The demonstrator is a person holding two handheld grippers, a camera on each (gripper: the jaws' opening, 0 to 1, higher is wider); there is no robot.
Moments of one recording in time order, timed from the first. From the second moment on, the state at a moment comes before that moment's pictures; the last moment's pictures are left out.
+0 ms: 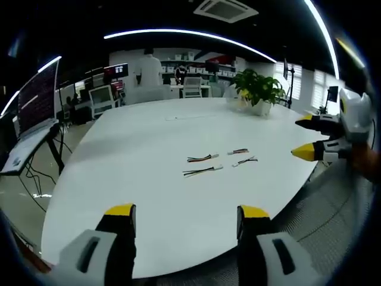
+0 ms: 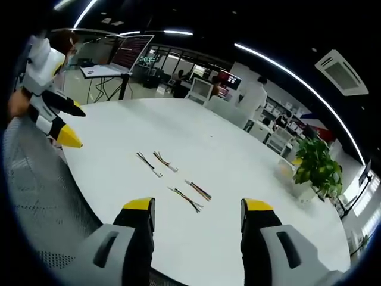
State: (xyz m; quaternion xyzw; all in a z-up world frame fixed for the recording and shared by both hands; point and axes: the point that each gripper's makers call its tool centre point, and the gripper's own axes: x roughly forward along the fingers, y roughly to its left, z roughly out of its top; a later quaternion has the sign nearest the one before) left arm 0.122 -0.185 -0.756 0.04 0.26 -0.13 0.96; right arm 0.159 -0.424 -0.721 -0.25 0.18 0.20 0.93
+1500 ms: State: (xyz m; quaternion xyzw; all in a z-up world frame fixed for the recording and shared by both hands) left arm 0.123 -0.187 -0.756 0.04 0.26 -0.13 0.96; right arm 0.159 -0.424 -0.723 -0.27 0.18 0.21 0.92
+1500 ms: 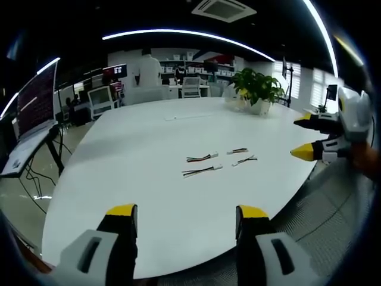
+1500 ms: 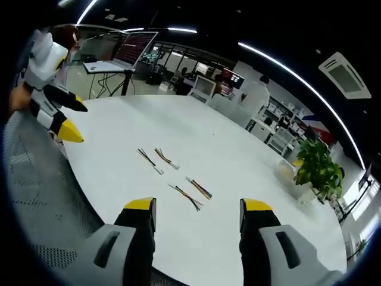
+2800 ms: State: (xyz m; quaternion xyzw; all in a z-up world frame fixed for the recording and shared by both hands) left arm 0.133 -0.186 -0.715 -0.02 0.14 -0.14 0.98; right arm 0.158 -0.417 -0.683 -0.20 0.09 0.22 0.95
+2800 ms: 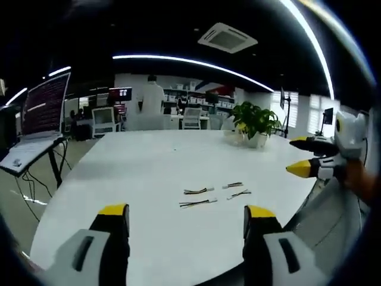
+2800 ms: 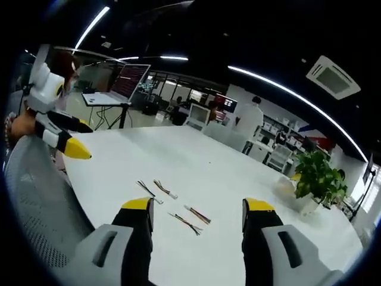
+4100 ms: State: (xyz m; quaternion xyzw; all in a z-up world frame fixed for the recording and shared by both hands) left arm 0.186 -0.210 -0.664 -0.10 0.10 -0.28 0.95; right arm 0.192 -0.447 -0.649 -0.03 0.08 0.33 0.94
